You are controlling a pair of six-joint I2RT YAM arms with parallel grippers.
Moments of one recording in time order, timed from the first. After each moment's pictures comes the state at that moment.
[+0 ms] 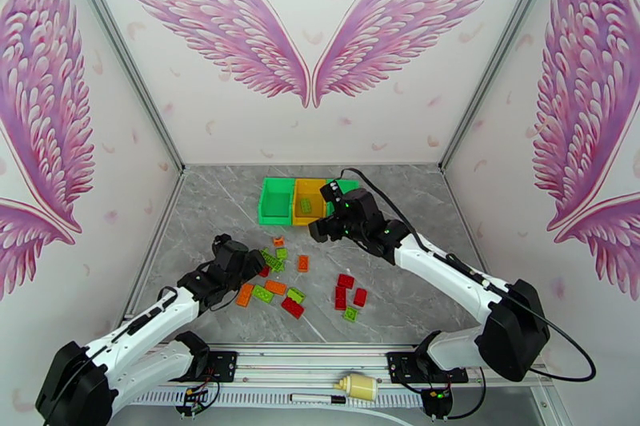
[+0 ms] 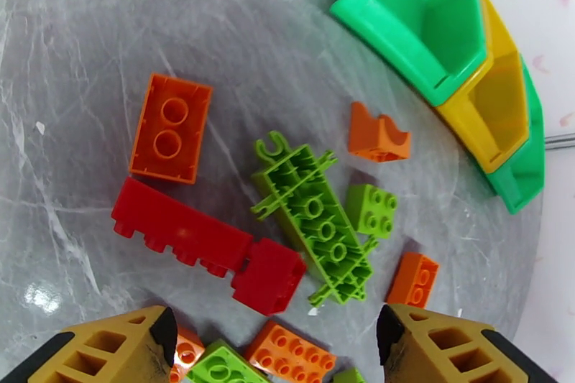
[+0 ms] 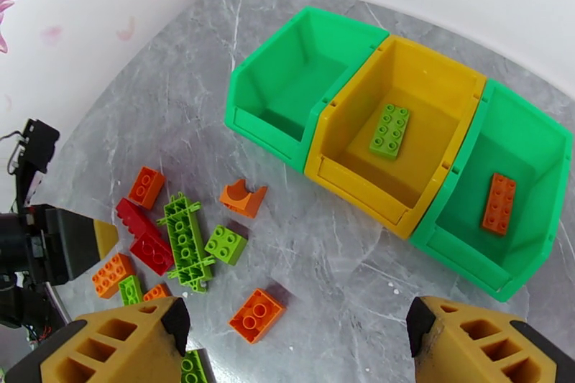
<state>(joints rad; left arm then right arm) -0.54 1.03 0.50 -0.39 -0.14 -1.04 0.63 1.40 1.09 -0.31 -0.11 0.16</state>
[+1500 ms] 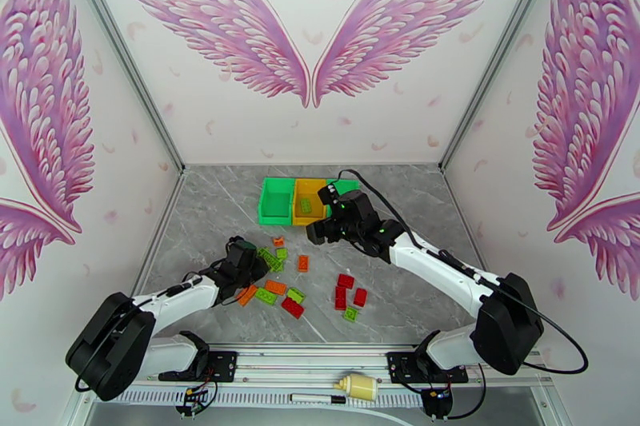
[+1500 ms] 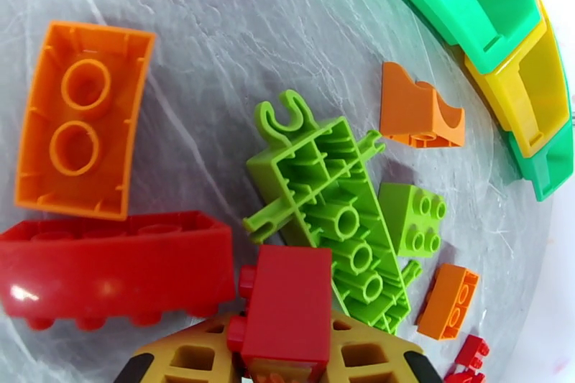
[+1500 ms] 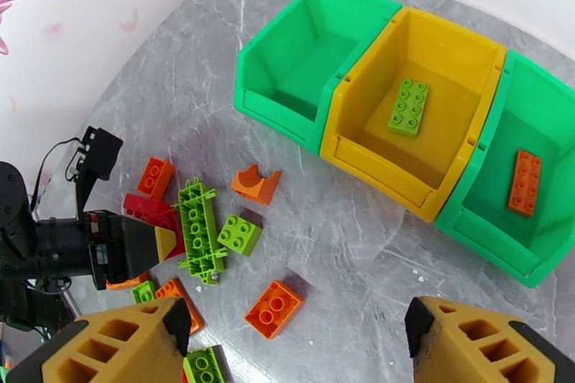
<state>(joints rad) -0.51 1.24 0.45 -0.10 -0.05 -1.00 0.64 1.44 1.09 -0.31 -0.15 0.22</state>
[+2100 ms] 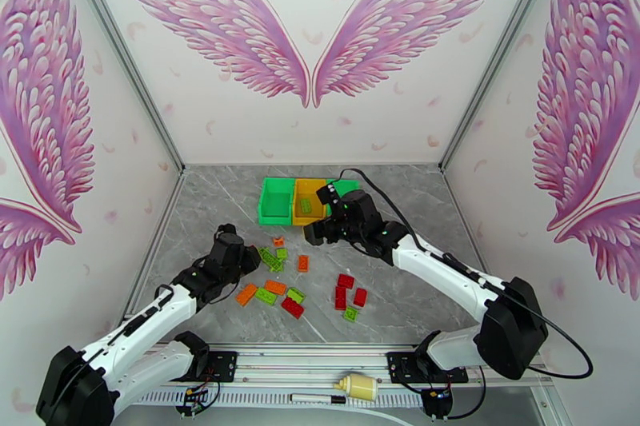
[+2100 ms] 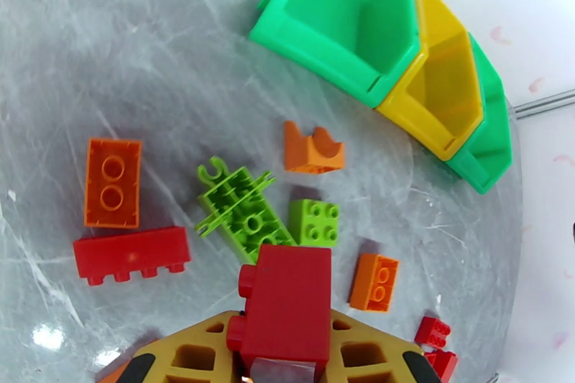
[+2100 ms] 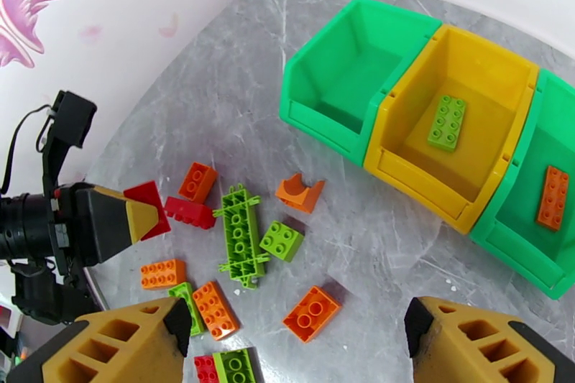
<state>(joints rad) -0.51 1.02 0.63 -0.37 -0.10 -0.86 0.64 1.40 1.07 -0.26 -0.27 0.24</state>
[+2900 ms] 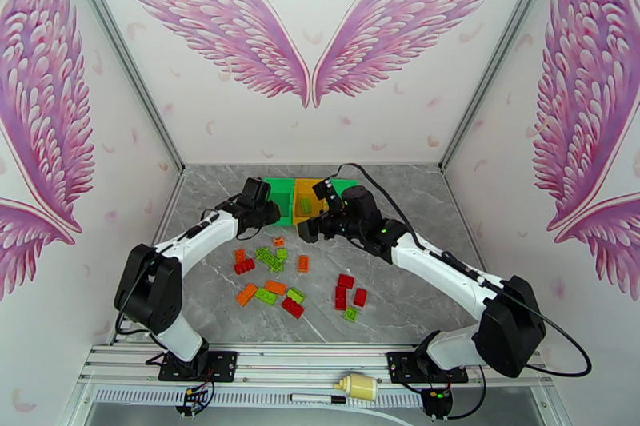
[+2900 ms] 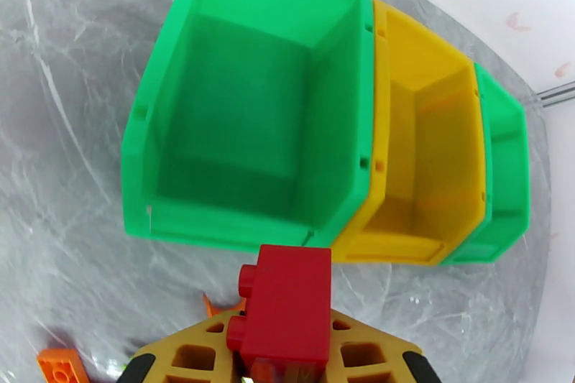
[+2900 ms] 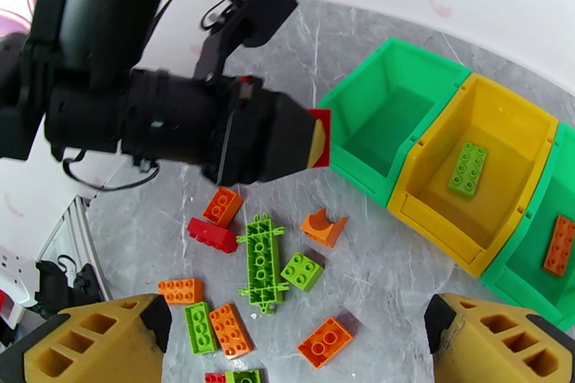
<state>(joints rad) -0.40 1.74 1.29 -0.44 -0.01 -0.63 0.64 1.43 1.10 -0.19 -0.30 0.20</state>
